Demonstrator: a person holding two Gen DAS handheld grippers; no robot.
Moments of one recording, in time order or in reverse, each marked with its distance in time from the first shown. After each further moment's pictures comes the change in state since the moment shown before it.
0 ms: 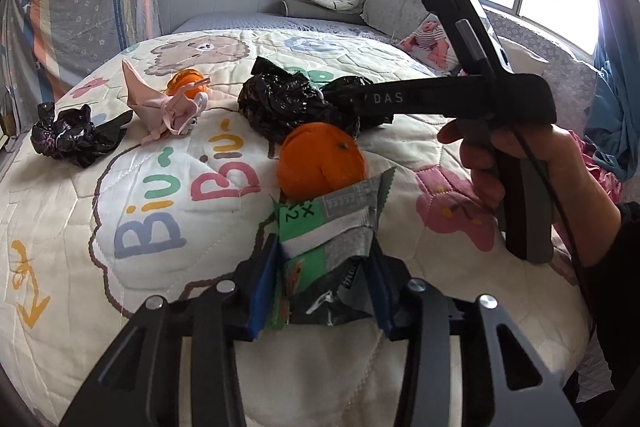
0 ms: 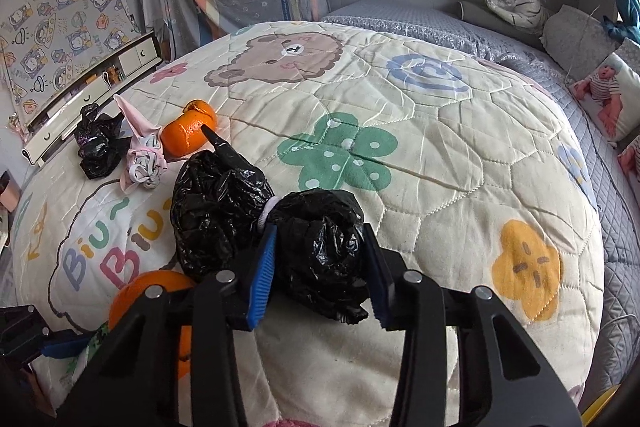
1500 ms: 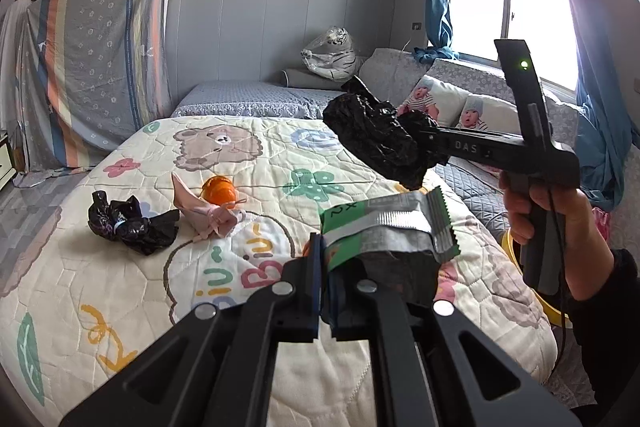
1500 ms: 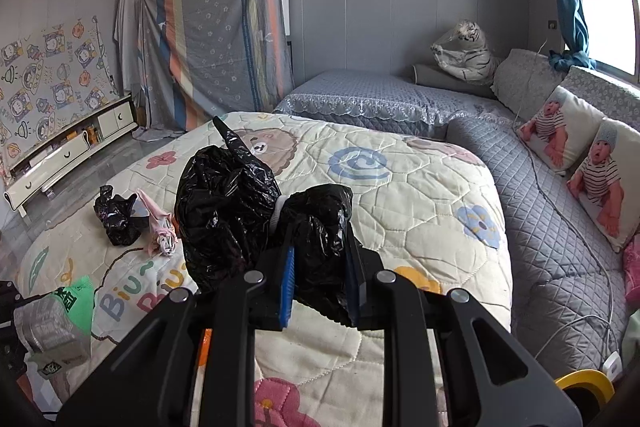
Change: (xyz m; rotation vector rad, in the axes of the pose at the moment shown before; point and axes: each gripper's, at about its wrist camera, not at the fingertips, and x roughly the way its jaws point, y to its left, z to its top) left arm -0.088 0.008 0.035 0.032 -0.257 0.011; right arm -0.123 -0.014 0.013 0.050 -0.275 -0.134
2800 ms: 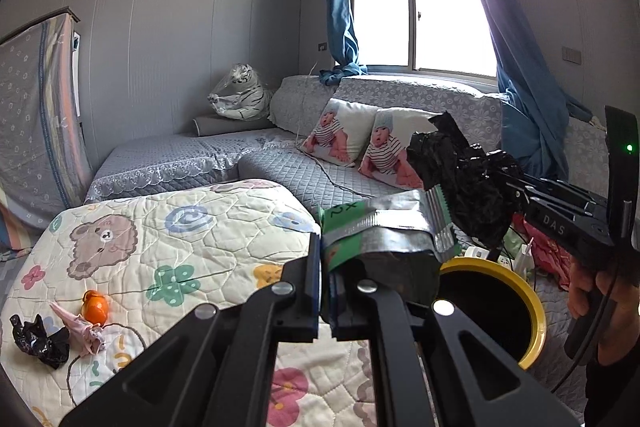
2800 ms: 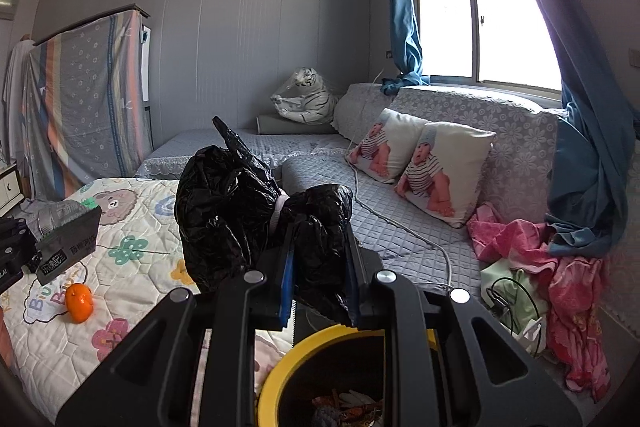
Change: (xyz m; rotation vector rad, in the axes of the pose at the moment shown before) left arm 0.029 -0.168 0.073 0.212 -0.106 -0.247; right arm -0.210 -0.135 -0.068 0.176 -0.199 -0.518
